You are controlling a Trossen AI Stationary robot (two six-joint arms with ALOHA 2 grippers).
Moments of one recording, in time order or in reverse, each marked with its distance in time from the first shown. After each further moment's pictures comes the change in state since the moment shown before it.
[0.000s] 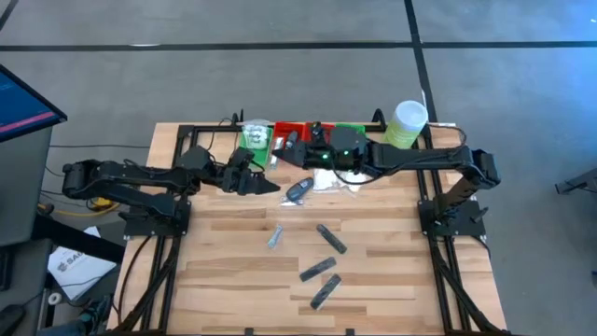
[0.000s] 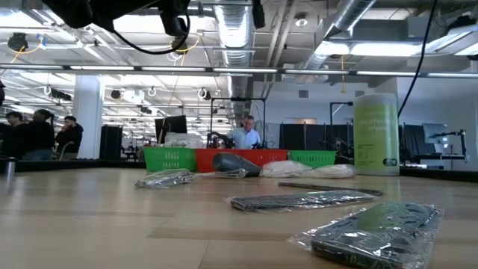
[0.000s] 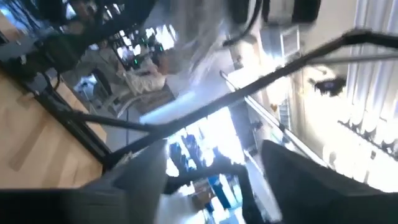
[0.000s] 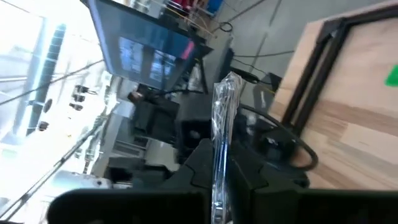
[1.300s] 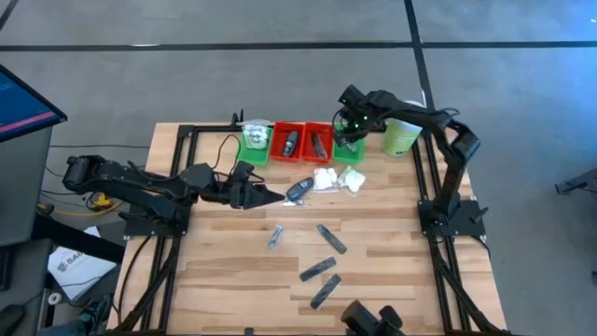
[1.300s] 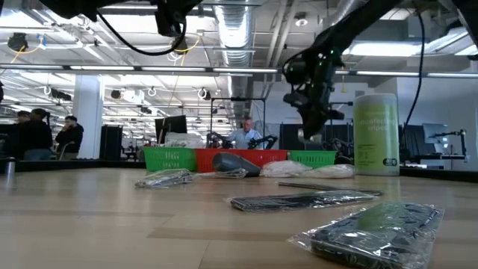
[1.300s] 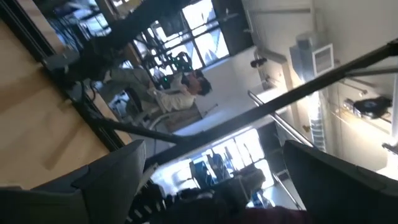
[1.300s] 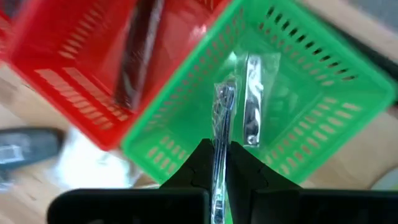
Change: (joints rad) left arm -0.206 0.000 -0.002 -0.098 -0.355 0.087; right arm -0.680 0.232 0.001 -0.998 -0.207 -0.936
